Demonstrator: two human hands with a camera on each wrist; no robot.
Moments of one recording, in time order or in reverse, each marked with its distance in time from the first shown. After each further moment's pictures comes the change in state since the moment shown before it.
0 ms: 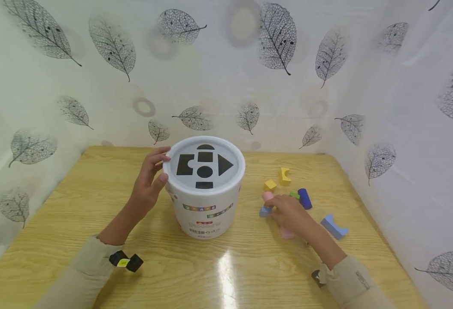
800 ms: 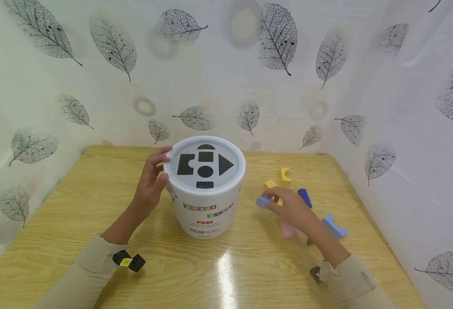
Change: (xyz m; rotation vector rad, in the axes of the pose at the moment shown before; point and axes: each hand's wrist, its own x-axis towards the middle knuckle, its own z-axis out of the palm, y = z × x) left_hand -0.003 -0.009 0.005 -0.038 0.016 0.004; right_hand 0.001 -0.019 -0.022 0.175 0.141 -0.001
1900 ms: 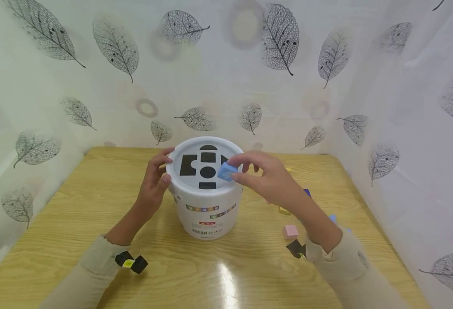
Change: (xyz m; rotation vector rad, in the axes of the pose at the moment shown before) left_hand -0.001 0.000 0.001 -0.005 -0.003 -0.007; right_hand 0.045 -0.132 -0.055 0.202 0.098 -0.096
